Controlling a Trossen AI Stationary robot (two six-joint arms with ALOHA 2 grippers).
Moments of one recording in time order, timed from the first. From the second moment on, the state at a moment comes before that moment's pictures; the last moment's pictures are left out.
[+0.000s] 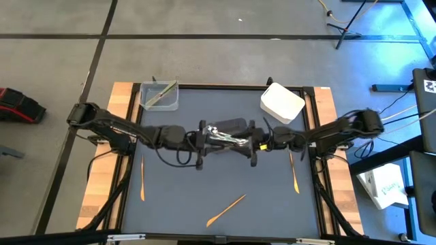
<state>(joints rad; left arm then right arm) -0.14 1.42 0.81 0.47 -0.17 0.12 0.08 1.41 0.50 0.88 0.05 0.14</state>
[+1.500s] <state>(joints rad) -0.19 1.34 0.70 0.33 -0.41 0.11 0.16 1.40 0.71 0.58 0.22 -0.14</state>
